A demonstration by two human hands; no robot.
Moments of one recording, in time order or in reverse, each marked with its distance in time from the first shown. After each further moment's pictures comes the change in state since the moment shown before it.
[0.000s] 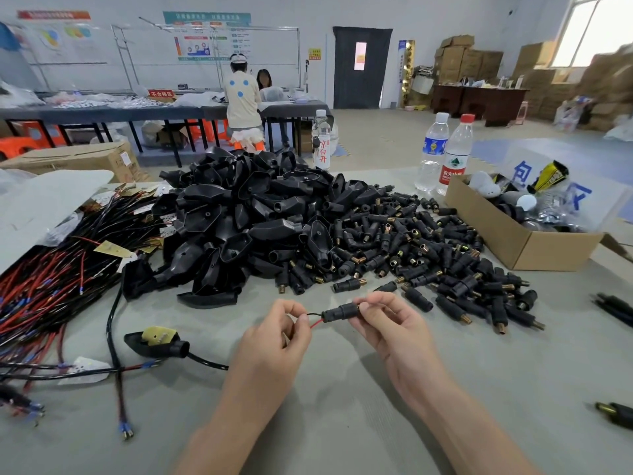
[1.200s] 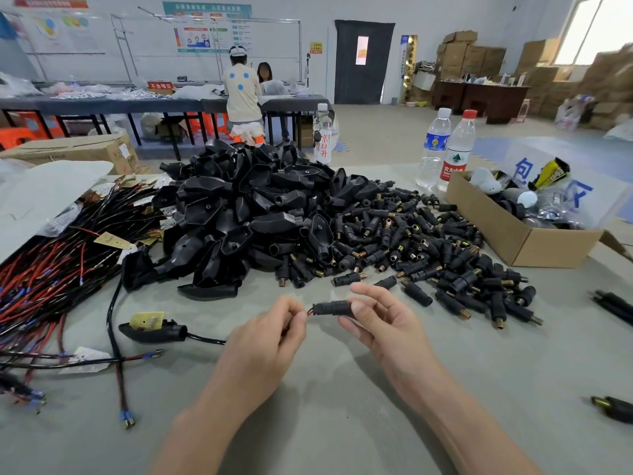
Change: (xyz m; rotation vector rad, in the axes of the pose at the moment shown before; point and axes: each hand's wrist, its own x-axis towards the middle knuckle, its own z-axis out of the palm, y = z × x) left_hand 0.001 0.003 -0.020 0.230 -0.147 0.088; right_hand 0.000 0.007 -0.003 -0.106 -0.151 -0.003
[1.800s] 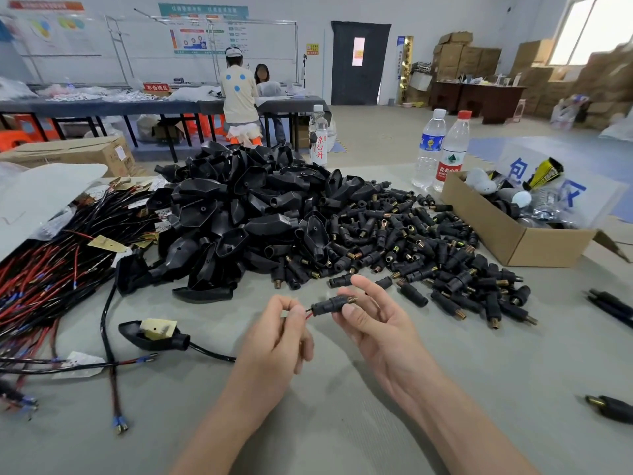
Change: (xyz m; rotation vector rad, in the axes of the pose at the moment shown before) left_hand -0.001 0.019 0.016 -0.532 0.044 -0.174; right_hand 0.000 -0.003 0.007 0.287 0.001 0.059
